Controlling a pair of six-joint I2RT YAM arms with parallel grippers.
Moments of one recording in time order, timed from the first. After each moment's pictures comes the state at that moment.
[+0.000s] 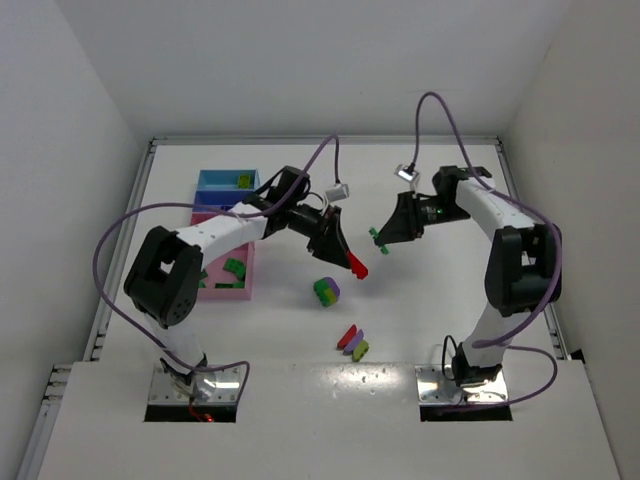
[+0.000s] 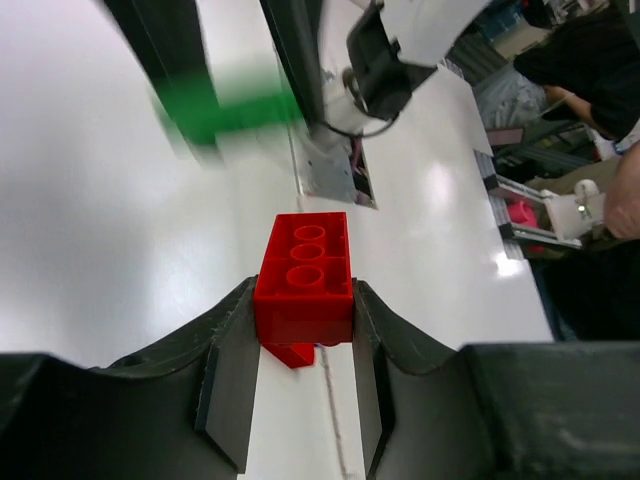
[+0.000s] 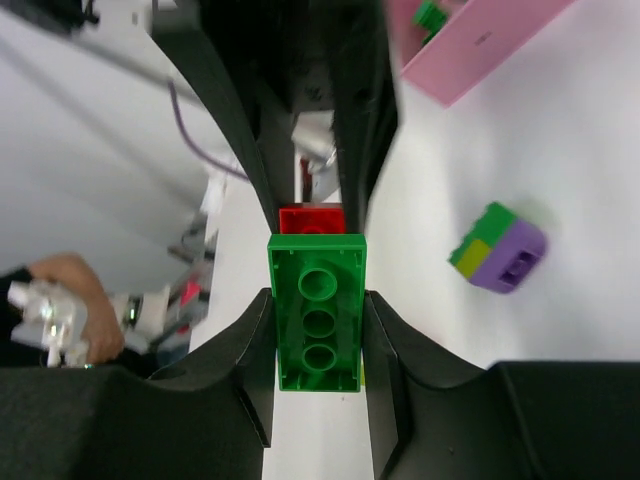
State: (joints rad) left arm -0.57 1.78 1.28 -0.18 1.29 -0.01; right arm 0.11 1.78 1.31 -1.19 -1.44 -0.77
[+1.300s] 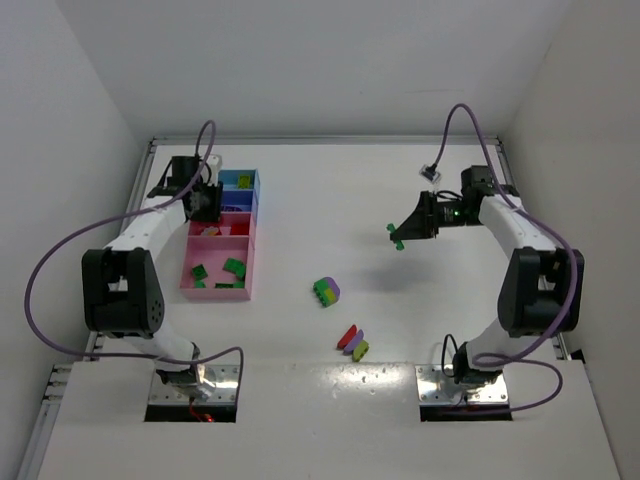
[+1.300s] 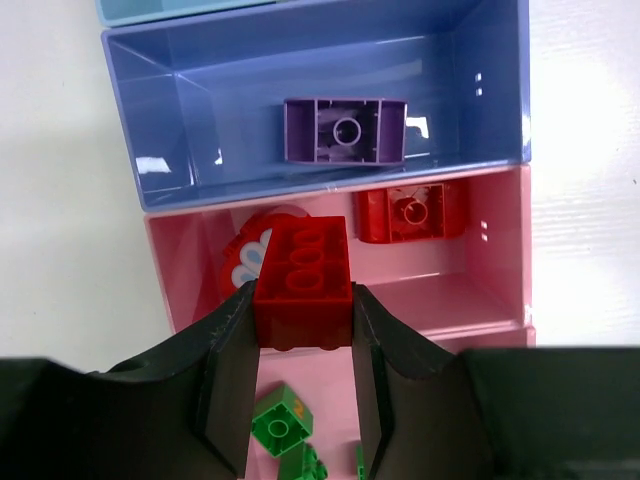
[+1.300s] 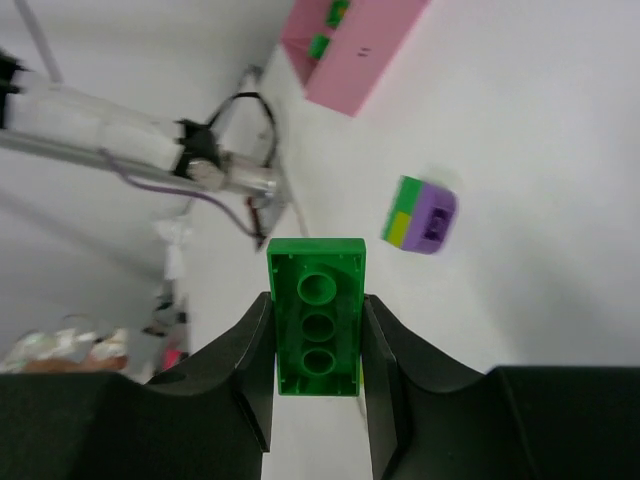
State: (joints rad) left arm 0.01 1.58 1.15 -0.45 0.04 0.08; right arm -0.06 1.66 1.17 -0.90 -1.34 -0.39
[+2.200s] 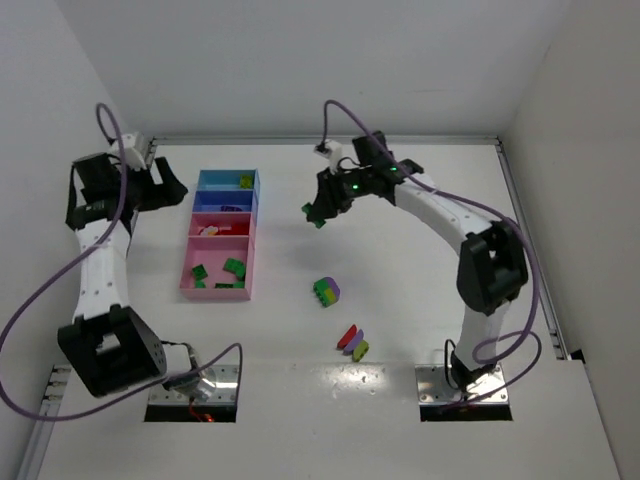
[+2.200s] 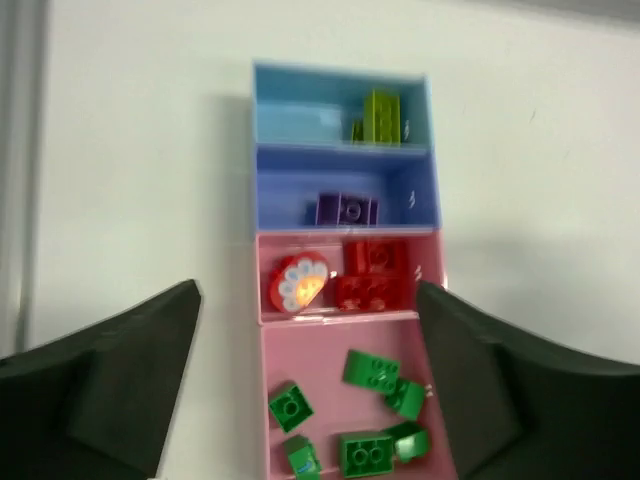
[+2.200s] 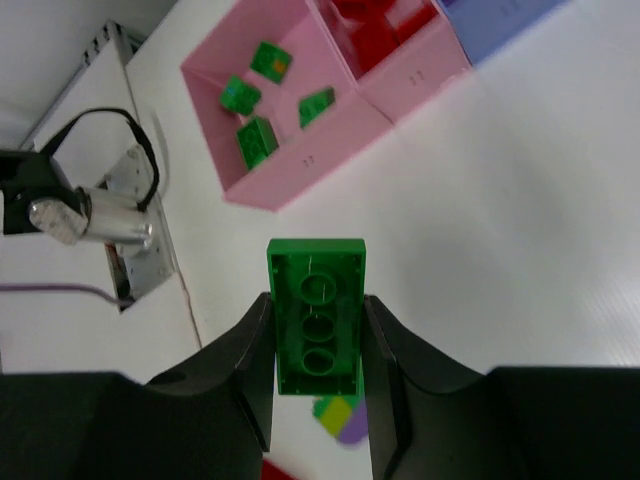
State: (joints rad) left arm 0.37 1.32 1.16 -0.45 0.48 0.02; right arm 0.47 1.84 1.51 -0.43 -0.79 0.02
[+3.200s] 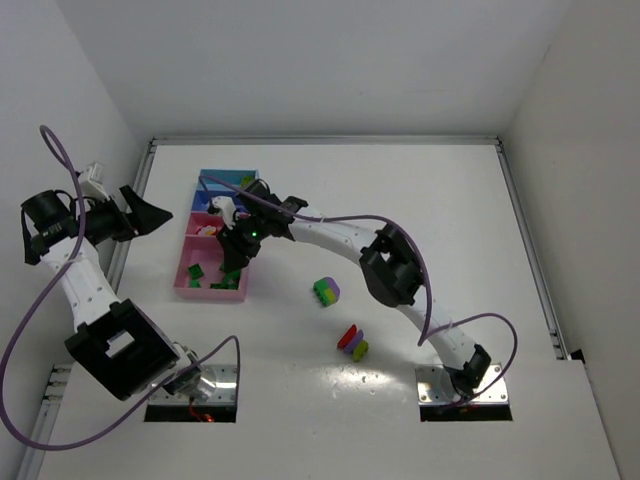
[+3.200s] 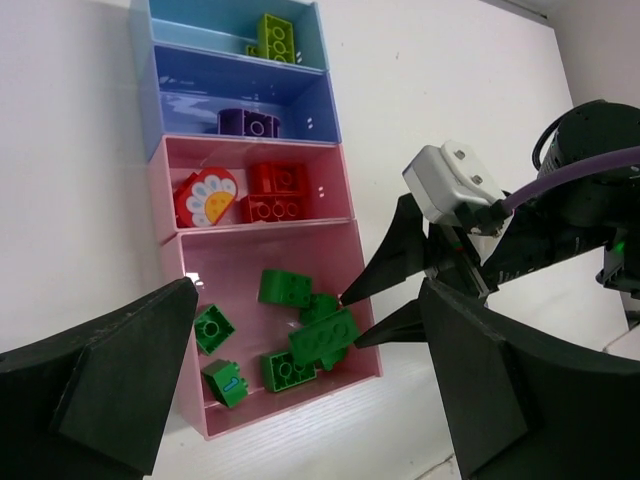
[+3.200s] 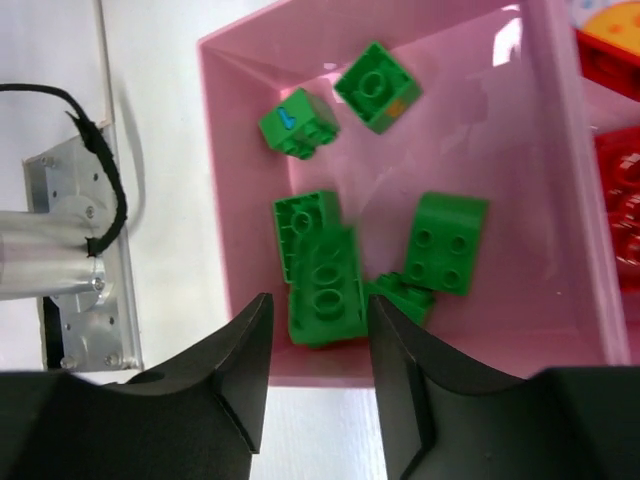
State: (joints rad) left arm 0.75 1.27 1.14 -0.73 1.05 0.19; right arm 0.90 2.47 2.13 -0.45 -0.63 0.00
